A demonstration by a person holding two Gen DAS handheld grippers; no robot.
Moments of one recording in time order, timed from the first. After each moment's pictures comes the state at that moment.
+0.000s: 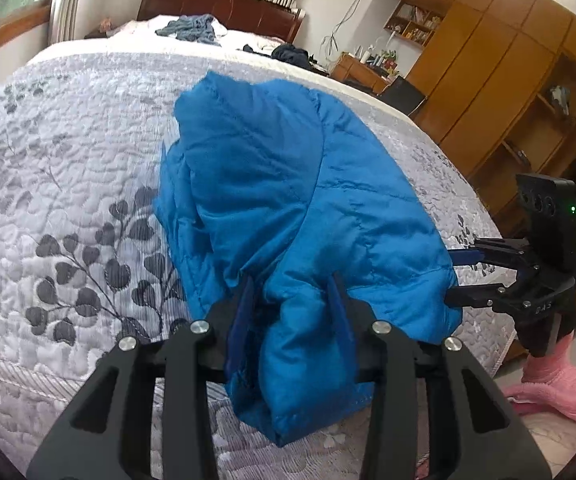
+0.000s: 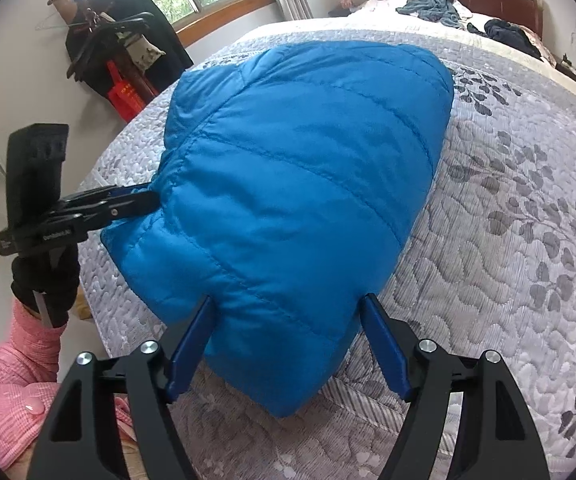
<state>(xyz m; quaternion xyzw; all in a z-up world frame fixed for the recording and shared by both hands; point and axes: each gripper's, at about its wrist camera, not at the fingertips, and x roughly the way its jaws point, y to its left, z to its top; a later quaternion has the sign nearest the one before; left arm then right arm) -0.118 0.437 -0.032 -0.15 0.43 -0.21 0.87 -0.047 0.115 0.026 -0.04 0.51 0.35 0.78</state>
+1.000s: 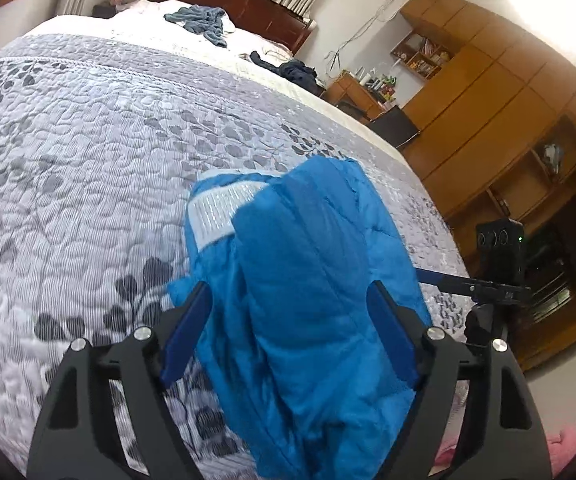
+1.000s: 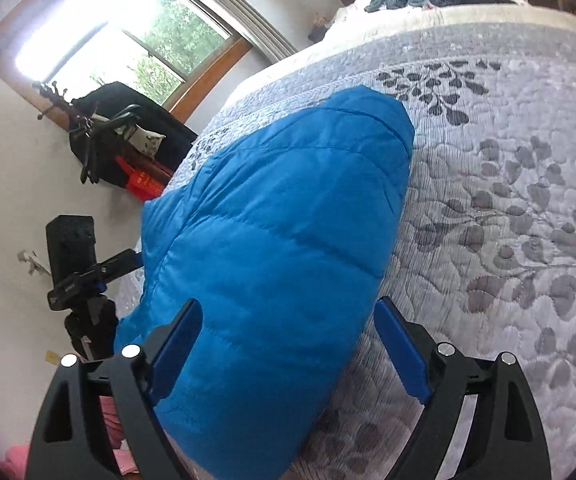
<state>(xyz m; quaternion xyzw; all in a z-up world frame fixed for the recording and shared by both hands) -0.031 0.479 -0.018 -0.22 0.42 -0.22 0.85 0.063 0.065 0.018 0.16 0.51 0.37 0.76</state>
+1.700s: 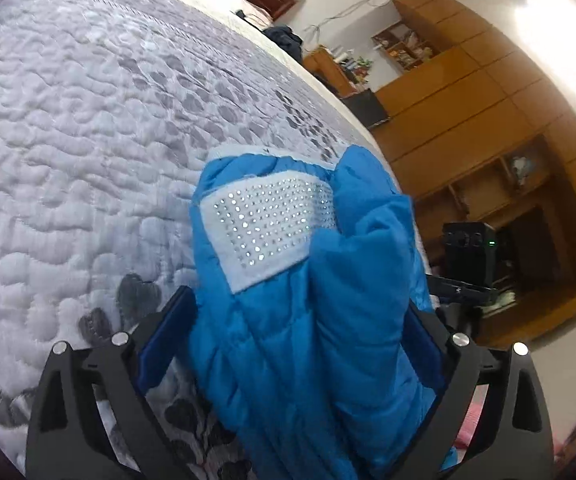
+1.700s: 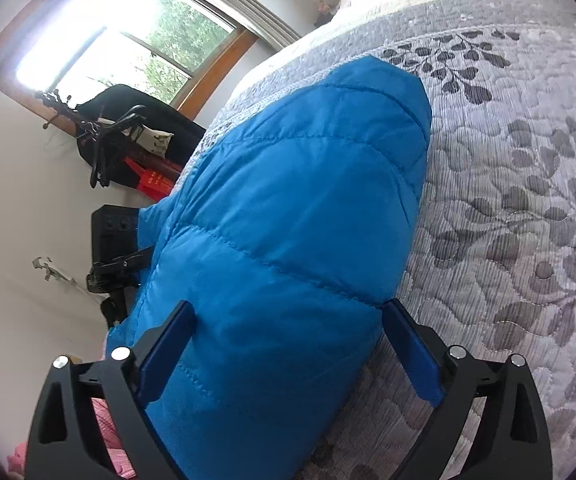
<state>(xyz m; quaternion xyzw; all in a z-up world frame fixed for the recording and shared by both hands) 0.039 0.488 -0.089 -0.31 0.45 -0.34 0.77 0.092 0.081 -0.013 0.19 0.52 0.40 0.73</state>
